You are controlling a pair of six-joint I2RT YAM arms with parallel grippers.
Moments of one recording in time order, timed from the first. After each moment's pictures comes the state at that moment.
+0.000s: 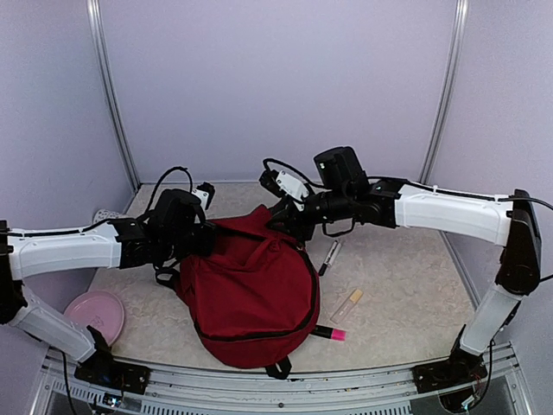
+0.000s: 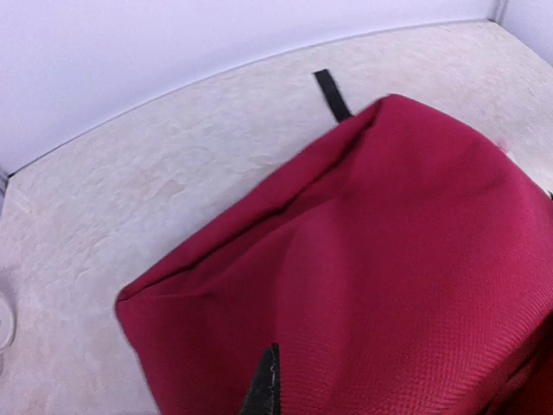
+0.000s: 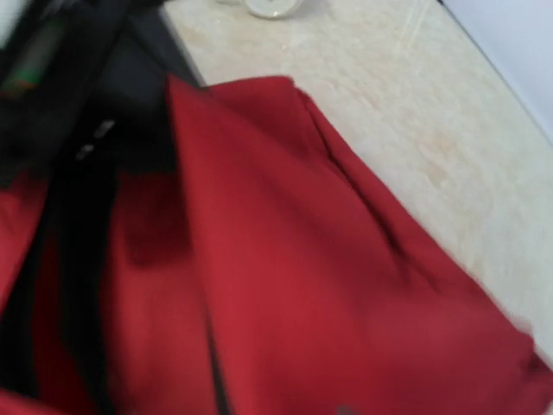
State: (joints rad) left arm -0.82 1.37 0.88 -0.14 -0.45 -0.18; right arm 0.87 1.72 1.40 -0.19 -0.30 -0.35
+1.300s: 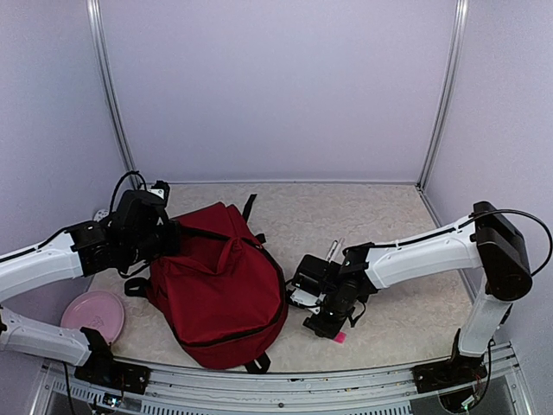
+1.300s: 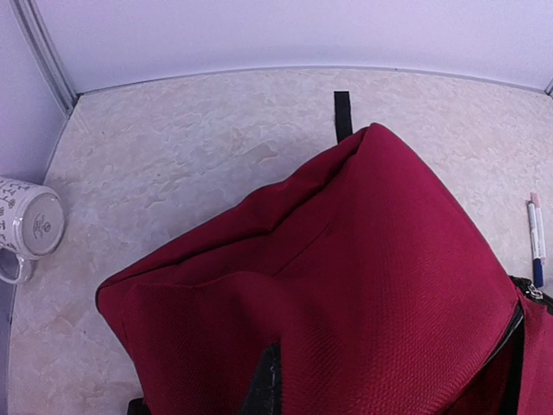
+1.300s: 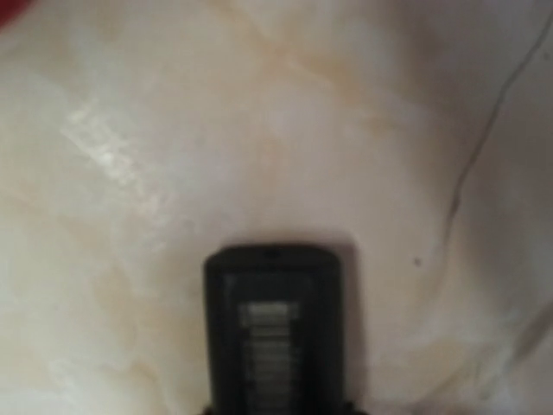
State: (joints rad) left arm -0.74 1.08 0.81 -0.38 -0.52 -0.41; right arm 1.12 1.79 1.08 -0.69 0.02 0.13
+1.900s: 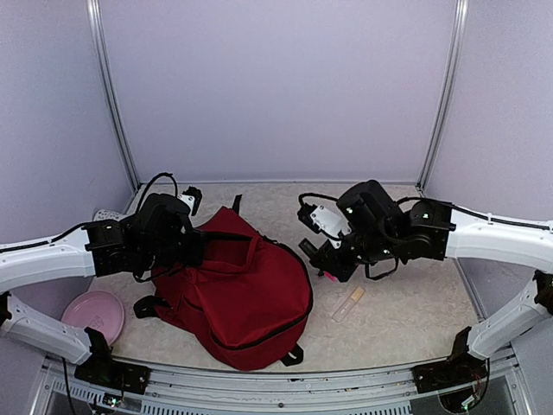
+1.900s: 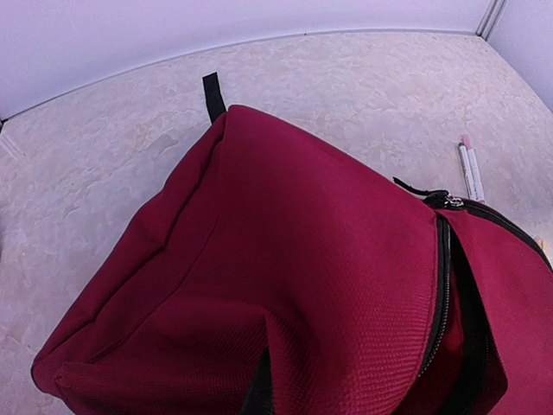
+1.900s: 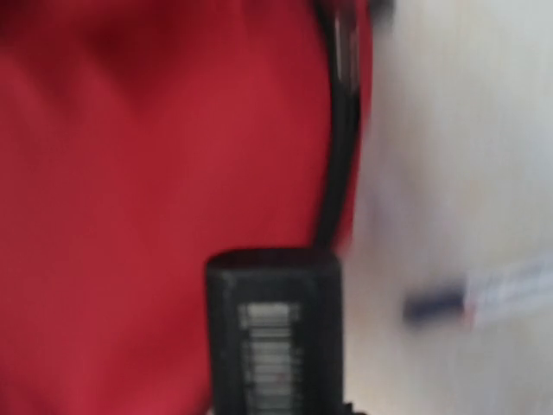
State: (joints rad) left arm -0.91 1.19 0.89 -0.39 -0.47 -0.41; right arm 1.05 1.38 1.15 -0.56 0.13 0.04
